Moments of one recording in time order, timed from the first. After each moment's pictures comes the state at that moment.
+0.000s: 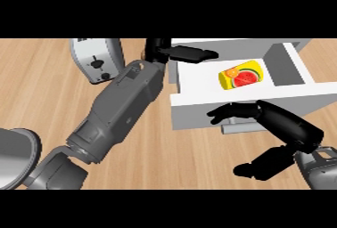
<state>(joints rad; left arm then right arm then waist) -1.25 0.00 -0.25 -0.39 0.64 0.29 -0.50 -0.30 -0.40 0.20 -1.80 0.04 0.59 0.16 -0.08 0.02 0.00</state>
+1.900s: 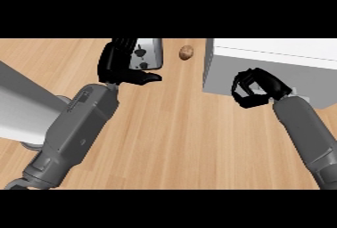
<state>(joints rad) -0.87 0.19 -0.24 -0.73 0.68 0.03 -0.48 -0.75 -0.35 0.06 -0.58 0.37 0.32 -0.42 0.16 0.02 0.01</state>
